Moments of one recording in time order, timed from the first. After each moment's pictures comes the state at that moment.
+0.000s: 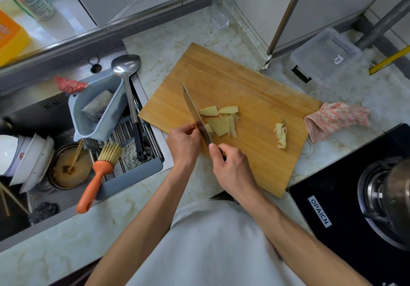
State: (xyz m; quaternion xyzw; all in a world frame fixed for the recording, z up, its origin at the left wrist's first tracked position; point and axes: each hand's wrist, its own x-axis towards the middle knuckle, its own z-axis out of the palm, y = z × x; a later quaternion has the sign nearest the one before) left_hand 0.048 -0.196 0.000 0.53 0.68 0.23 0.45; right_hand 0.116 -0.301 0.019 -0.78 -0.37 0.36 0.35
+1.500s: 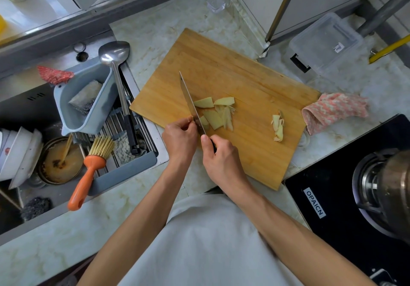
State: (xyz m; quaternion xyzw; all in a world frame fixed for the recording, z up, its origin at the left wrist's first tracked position) left_hand 0.048 -0.196 -0.013 0.52 0.68 0.22 0.46; right_hand 0.110 -0.289 0.013 -0.79 -0.35 0.35 0.35
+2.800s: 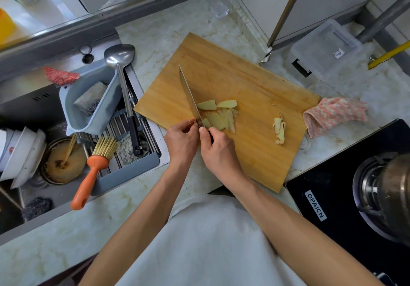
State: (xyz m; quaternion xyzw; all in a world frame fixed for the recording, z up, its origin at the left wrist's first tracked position) left_hand 0.040 -0.196 -0.017 0.50 0.66 0.24 0.51; right_hand 0.110 -0.265 0.002 -0.79 -0.36 0.35 0.36
